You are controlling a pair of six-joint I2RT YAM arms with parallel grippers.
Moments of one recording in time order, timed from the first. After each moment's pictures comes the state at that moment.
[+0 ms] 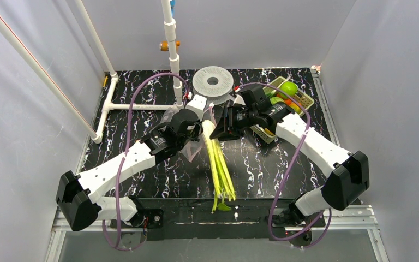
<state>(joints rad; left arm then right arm) -0.85 1.25 1.05 -0.37 -0.41 -0.17 0.65 1.45 1.31 -0.65 -0.61 0.84</state>
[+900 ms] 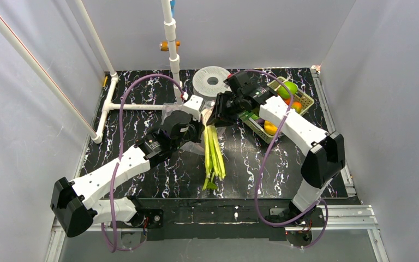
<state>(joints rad) -0.83 1.17 0.98 -0.24 -0.24 -0.24 0.65 1.71 1.61 -0.79 -0.38 0.81</state>
